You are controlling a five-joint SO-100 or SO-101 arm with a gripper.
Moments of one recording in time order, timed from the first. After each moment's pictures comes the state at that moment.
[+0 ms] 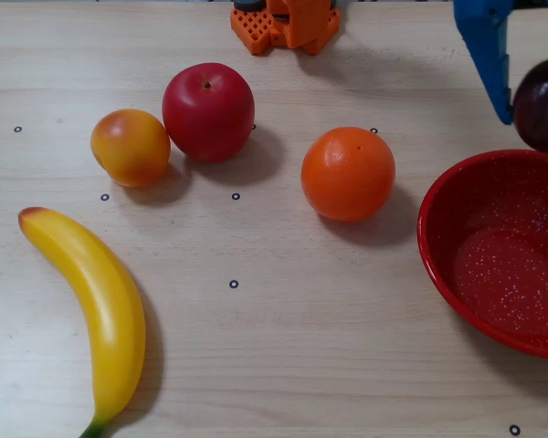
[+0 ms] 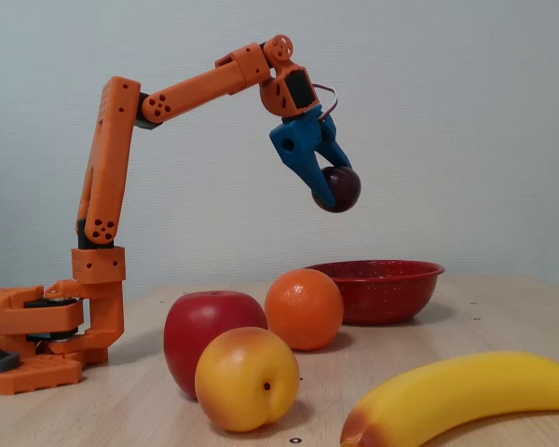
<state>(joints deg) -30.8 75.3 44.0 89.3 -22.0</state>
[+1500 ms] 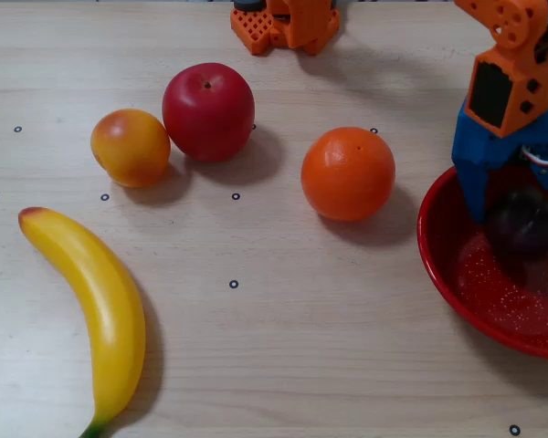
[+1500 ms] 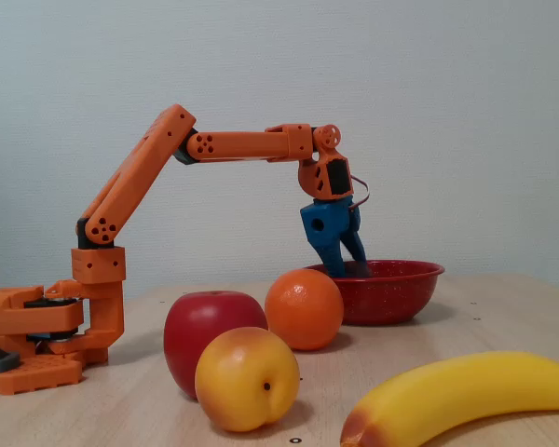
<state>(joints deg) -31.2 52.2 42.5 82.9 -26.3</state>
